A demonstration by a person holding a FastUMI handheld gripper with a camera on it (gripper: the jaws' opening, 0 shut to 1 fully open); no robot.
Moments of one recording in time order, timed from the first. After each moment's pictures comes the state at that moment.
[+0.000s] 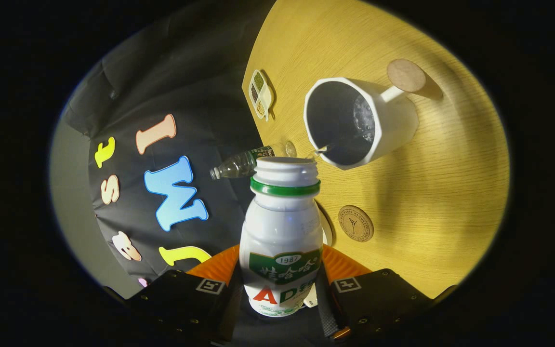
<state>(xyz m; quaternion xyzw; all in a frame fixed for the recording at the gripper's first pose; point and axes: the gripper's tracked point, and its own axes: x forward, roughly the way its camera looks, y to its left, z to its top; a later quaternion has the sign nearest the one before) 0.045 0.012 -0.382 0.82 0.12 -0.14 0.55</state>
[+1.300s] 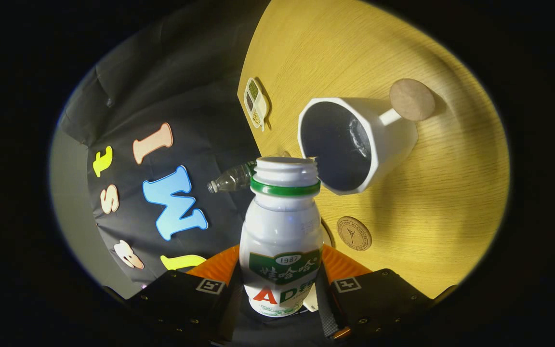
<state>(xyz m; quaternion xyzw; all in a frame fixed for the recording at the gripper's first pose) 0.047 -0.008 -0.394 0.82 0.11 -0.15 0.54</state>
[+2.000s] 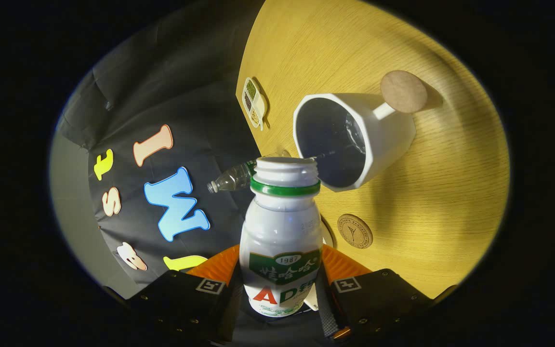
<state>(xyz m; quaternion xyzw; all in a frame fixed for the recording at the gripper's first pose) 0.046 -0.009 -0.395 0.83 0.11 -0.15 0.53</state>
